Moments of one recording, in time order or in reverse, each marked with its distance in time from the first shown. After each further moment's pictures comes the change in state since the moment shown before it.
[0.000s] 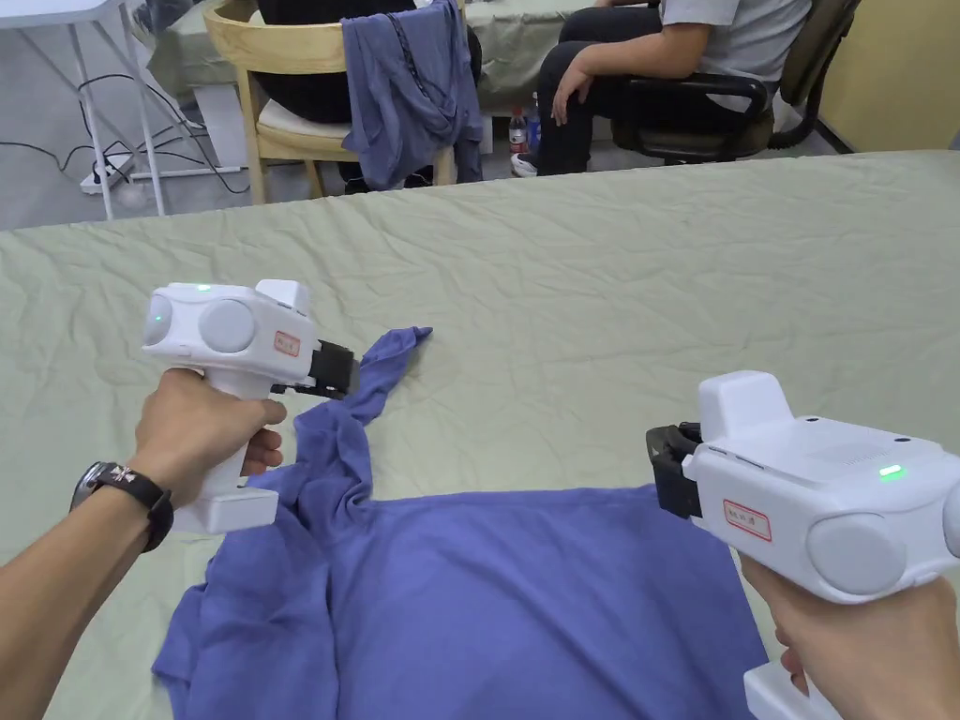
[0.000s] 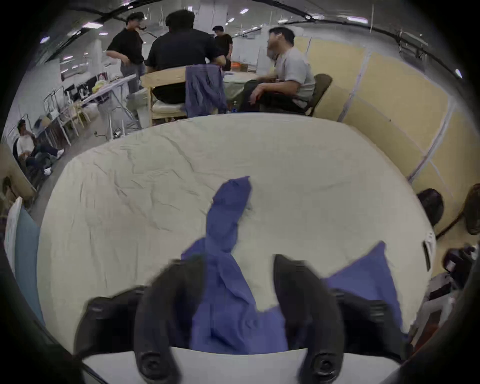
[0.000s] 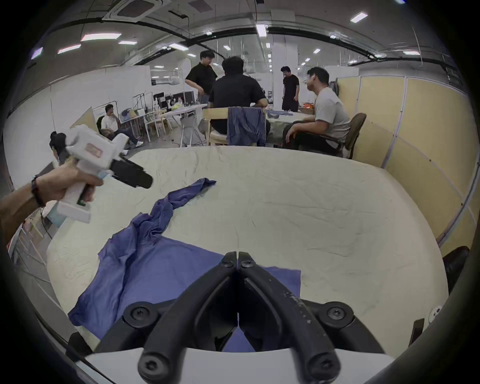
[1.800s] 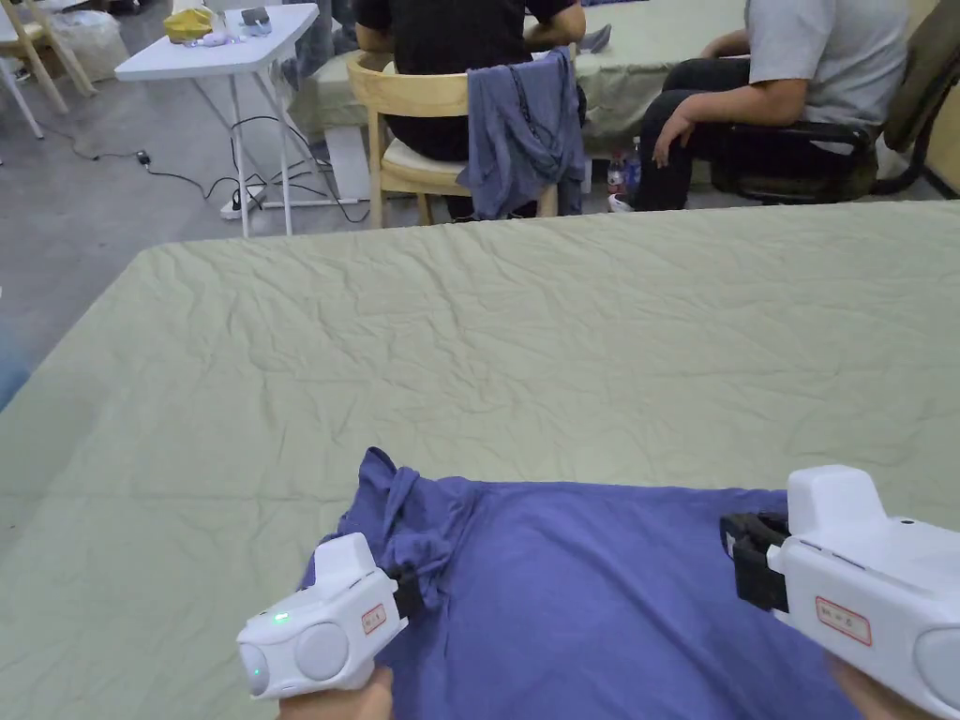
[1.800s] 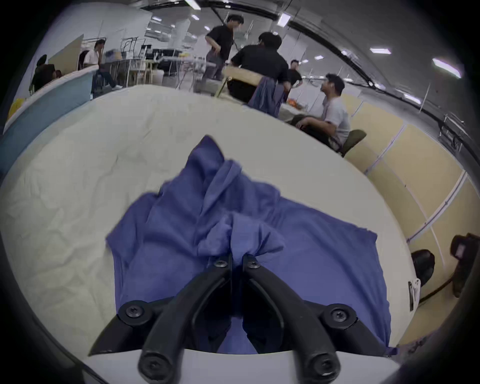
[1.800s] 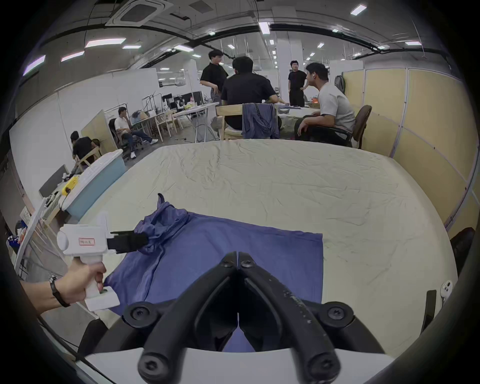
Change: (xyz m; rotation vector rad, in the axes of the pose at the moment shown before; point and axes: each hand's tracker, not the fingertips) left arm 0.001 -0.300 0.066 0.206 0.027 0.471; right arm -0.048 -0.063 0.084 -0.011 0.081 -0.023
